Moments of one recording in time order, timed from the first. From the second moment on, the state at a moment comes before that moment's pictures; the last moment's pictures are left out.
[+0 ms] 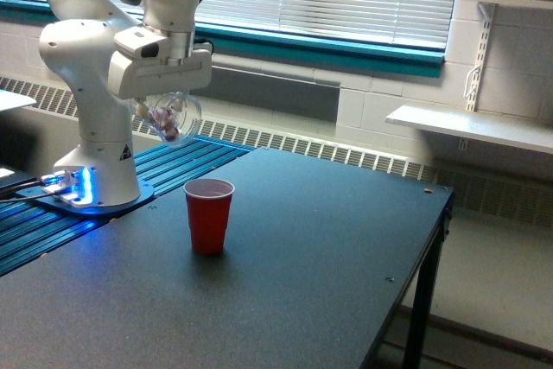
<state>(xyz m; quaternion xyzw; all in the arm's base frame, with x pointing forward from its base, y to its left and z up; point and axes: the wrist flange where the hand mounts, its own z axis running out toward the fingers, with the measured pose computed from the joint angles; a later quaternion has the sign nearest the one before) 0.237 -0.096 0.354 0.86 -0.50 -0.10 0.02</state>
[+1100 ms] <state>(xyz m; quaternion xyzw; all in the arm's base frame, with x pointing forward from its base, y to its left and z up) 0.250 -0.094 0.334 0.86 -0.49 -0.11 0.03</state>
